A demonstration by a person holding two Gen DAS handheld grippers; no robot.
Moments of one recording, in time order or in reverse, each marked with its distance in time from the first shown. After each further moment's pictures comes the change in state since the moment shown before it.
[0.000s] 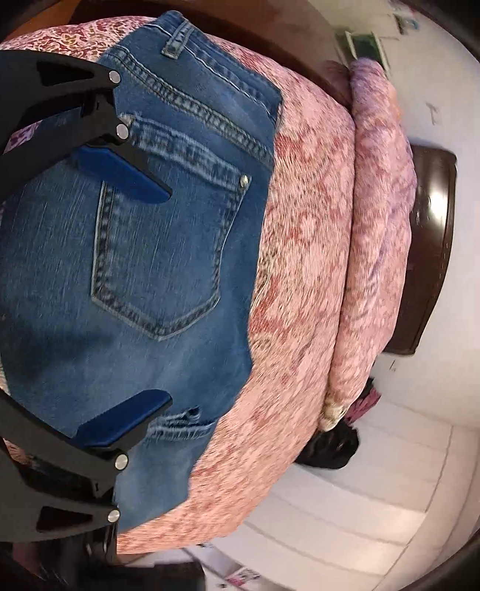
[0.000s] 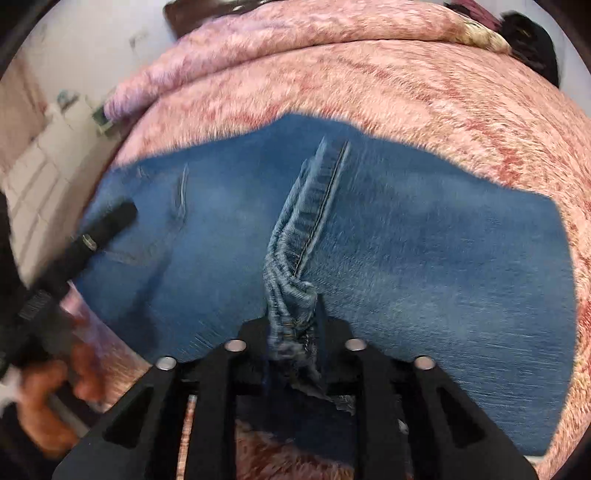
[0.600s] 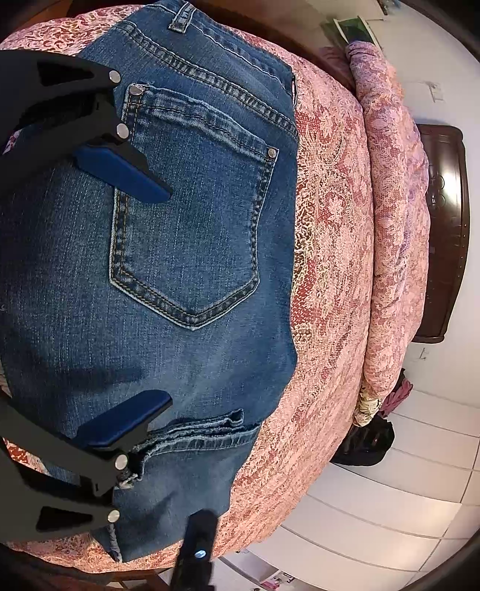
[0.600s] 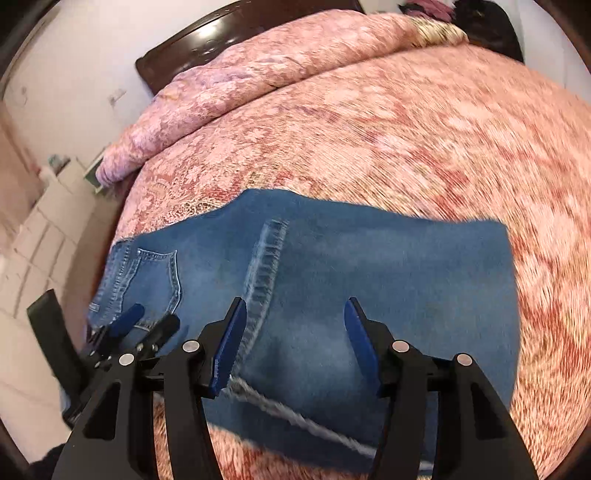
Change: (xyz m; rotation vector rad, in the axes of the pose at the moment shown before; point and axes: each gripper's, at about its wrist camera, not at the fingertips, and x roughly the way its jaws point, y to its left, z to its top) left arm 0.021 -0.013 -0.013 0.063 0.097 0.027; right arm -0.051 -0.034 0.030 0.195 -0.116 0.017
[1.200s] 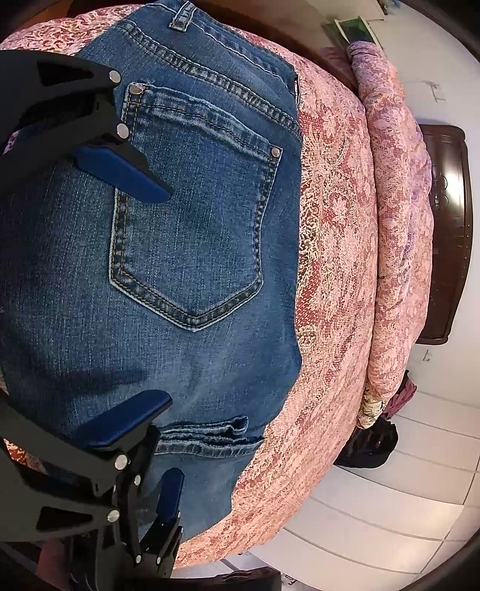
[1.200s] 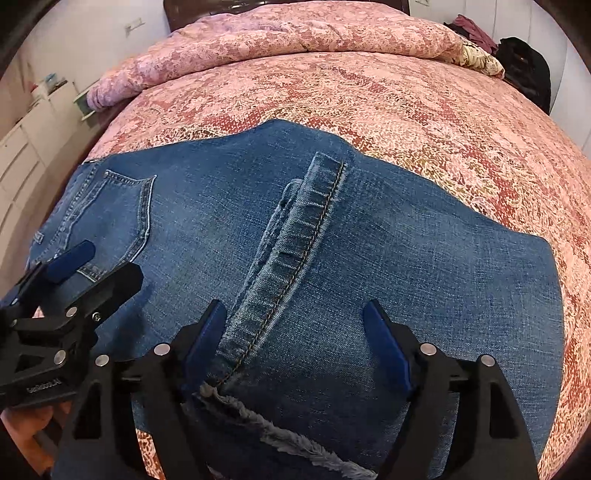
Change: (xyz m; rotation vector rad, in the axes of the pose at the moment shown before) left arm 0.004 -0.001 0.001 0.002 0.016 0.006; right arm 0.073 0.033 -0.016 -0.216 0.089 -0.128
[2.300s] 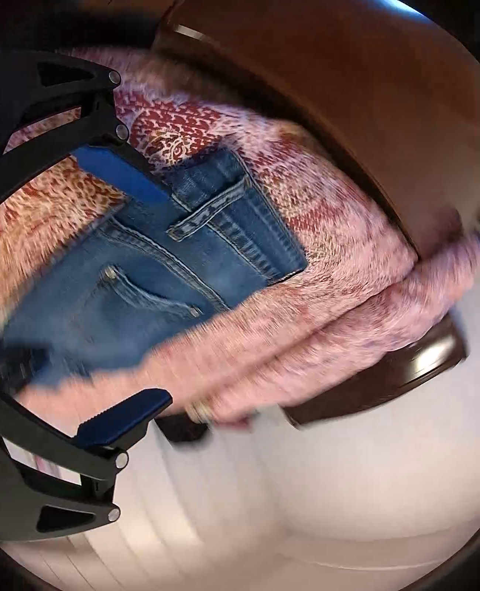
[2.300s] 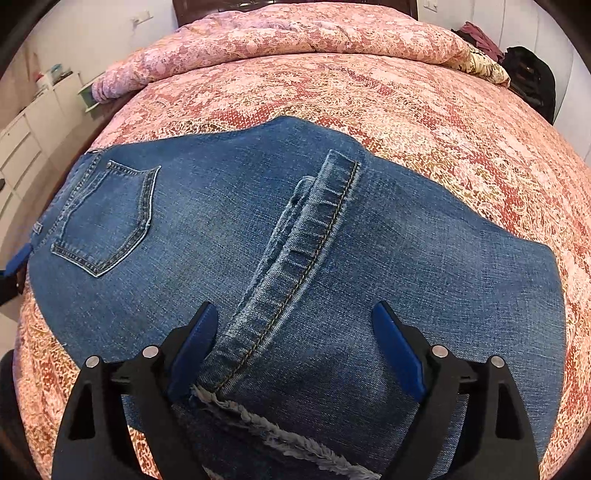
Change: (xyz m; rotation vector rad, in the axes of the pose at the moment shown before) left arm -0.071 0.205 -0.045 -0.966 -0.209 -0.350; right arm 0.003 0.010 -0.006 -0.036 -0.005 -0.013
